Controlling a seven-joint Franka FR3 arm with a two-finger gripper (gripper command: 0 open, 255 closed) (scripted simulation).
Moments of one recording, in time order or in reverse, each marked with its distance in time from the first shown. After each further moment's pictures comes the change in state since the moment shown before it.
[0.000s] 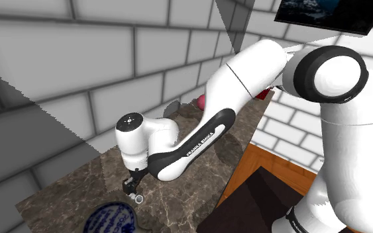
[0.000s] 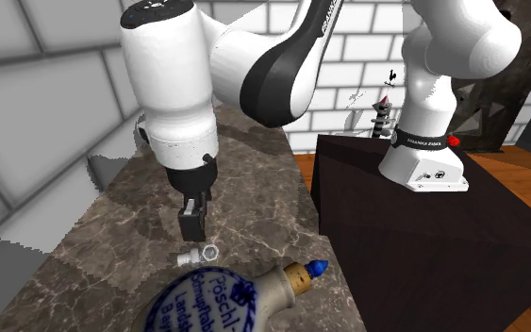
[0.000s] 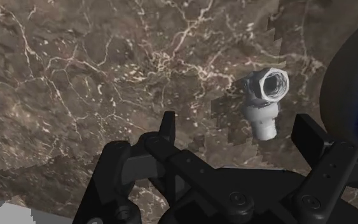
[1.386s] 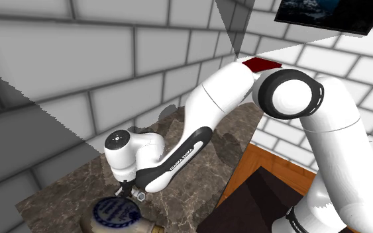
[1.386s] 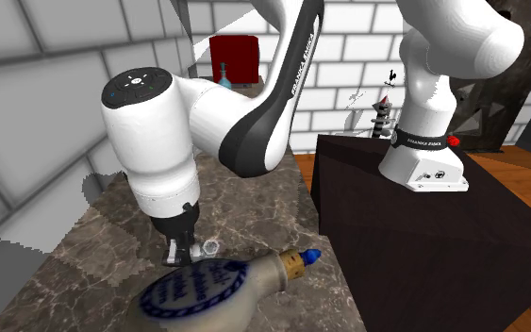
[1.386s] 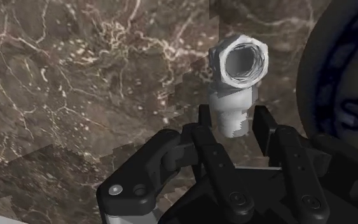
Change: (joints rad) arm 0.084 0.216 -0.074 0.184 -0.094 0.040 0.059
